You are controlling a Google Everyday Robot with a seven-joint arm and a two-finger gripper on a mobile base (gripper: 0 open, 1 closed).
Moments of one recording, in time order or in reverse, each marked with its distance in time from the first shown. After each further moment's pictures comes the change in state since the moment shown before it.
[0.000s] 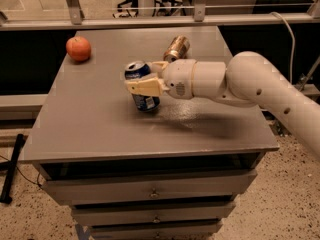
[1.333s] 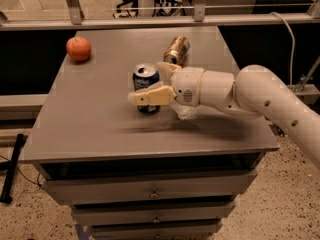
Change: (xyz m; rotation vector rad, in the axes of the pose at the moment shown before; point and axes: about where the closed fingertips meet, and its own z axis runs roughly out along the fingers) arm 0.009 -0.002 -0.014 0.013 -0.078 0.048
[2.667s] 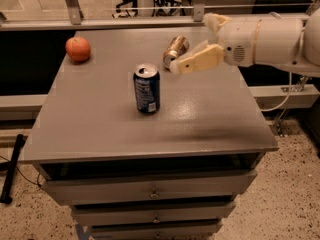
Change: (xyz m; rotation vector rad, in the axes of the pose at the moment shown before) arm -0.092 -0.033 -0.095 0.136 0.098 -0.195
